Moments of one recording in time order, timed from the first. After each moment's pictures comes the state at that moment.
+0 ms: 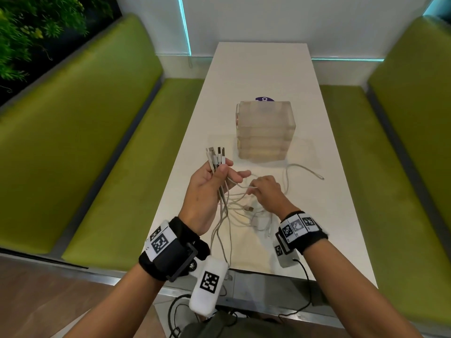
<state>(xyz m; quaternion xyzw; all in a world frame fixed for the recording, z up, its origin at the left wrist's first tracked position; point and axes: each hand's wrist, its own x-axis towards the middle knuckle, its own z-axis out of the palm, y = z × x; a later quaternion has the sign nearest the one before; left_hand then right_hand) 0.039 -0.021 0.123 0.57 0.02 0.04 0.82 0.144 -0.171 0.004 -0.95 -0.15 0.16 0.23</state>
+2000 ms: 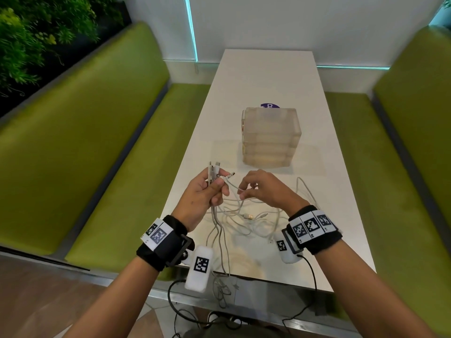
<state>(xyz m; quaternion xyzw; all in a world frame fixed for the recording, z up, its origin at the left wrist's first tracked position) 0.056 0.020 0.090 0.64 -0.01 -0.02 0.77 0.145 -0.160 0.065 -0.87 -0.28 0.17 0.37</state>
